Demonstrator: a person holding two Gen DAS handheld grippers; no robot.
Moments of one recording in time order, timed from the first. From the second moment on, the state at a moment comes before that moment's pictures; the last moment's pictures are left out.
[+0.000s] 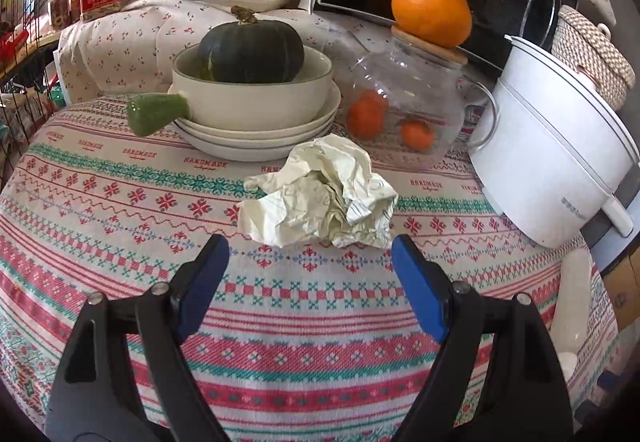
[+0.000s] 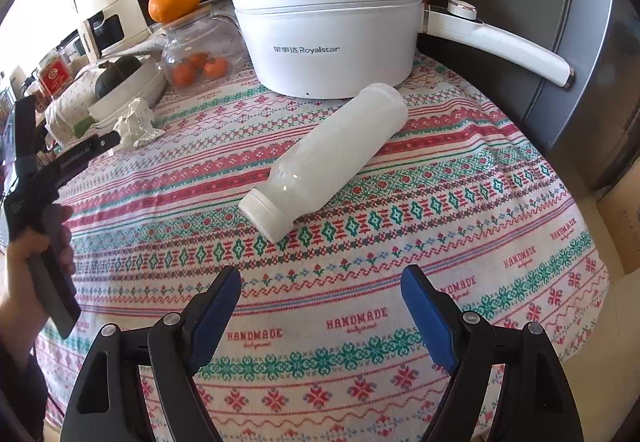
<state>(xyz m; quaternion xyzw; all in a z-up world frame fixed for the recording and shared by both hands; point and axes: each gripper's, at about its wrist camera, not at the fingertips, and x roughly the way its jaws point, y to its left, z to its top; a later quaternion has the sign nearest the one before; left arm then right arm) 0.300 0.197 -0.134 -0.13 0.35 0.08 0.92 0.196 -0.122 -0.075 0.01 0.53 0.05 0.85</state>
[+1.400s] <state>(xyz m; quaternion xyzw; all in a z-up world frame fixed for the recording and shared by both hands) 0.209 0.179 -0.103 -0.10 0.40 -0.07 0.91 0.263 -0.142 -0.113 0.20 0.53 0.00 0.82</state>
